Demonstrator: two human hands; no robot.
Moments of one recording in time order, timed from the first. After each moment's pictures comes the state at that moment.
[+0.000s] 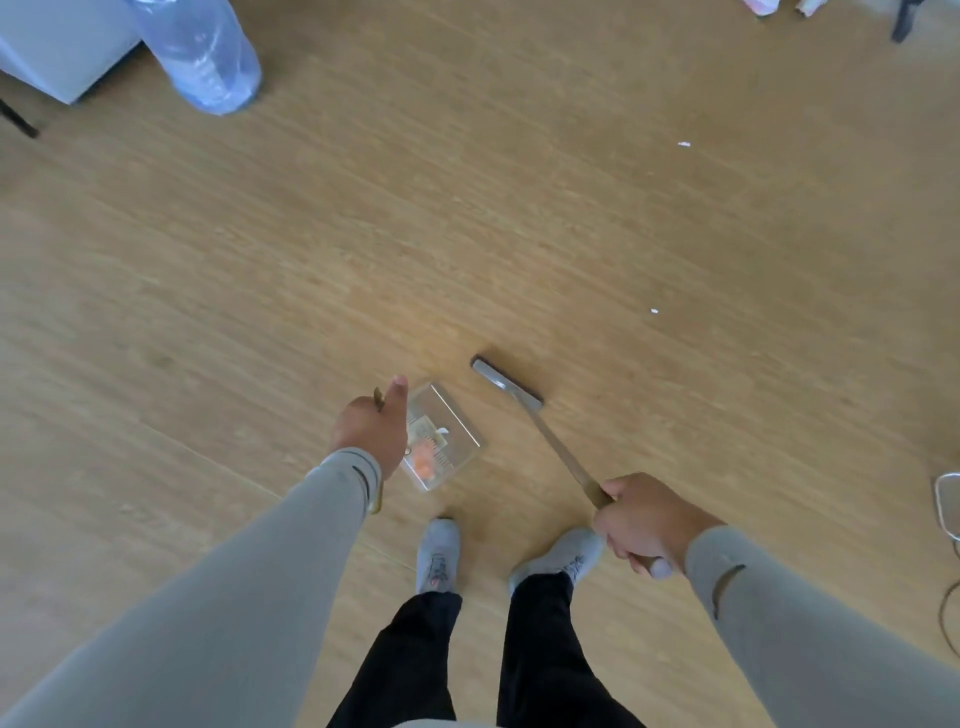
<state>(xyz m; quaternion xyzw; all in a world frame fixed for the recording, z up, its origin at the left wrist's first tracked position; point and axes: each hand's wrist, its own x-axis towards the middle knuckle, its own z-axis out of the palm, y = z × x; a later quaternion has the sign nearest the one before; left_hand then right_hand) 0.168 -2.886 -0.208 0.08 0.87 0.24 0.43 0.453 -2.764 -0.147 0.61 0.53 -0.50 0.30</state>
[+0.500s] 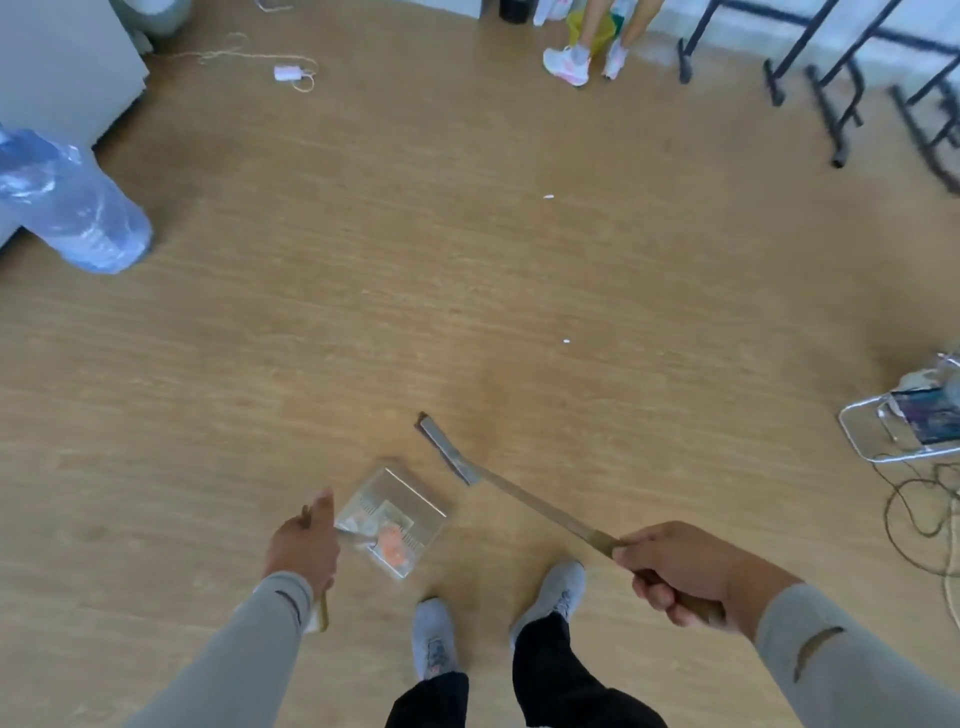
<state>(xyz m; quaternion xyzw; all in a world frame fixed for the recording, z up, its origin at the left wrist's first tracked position) 0.168 -2.898 -0.191 0.06 0.84 0.27 0.46 0.557 -2.772 -0.059 0.67 0.34 -0.64 0.13</state>
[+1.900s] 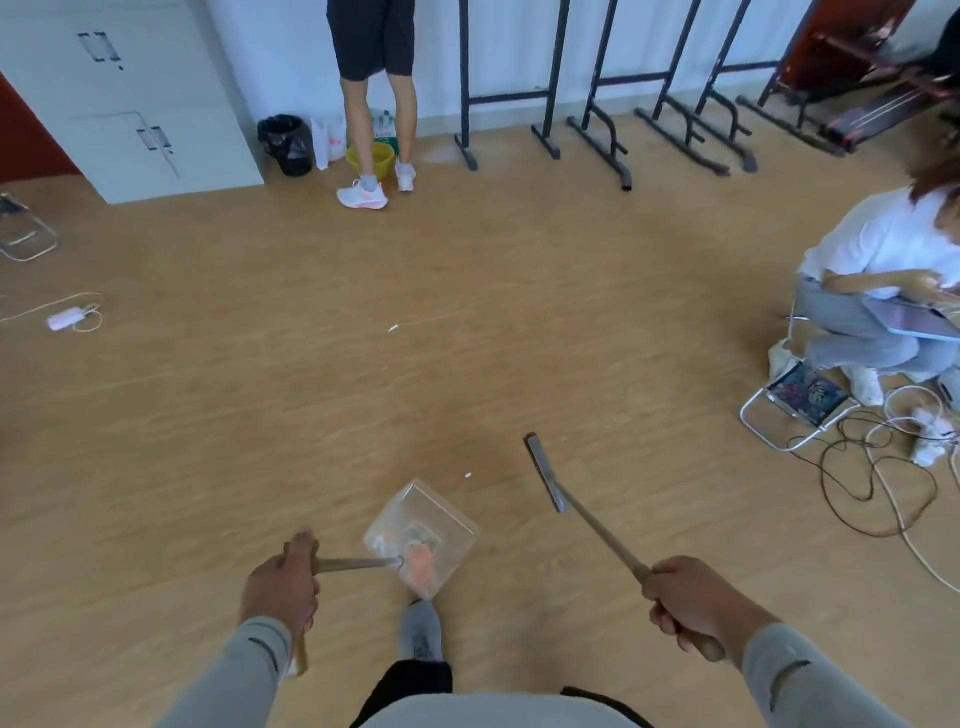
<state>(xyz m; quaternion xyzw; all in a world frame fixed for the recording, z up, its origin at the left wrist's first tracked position) 0.277 -2.434 -0.120 0.23 0.81 0.28 0.47 0.736 -2.499 -0.089 0.80 0.24 -0.55 -0.04</state>
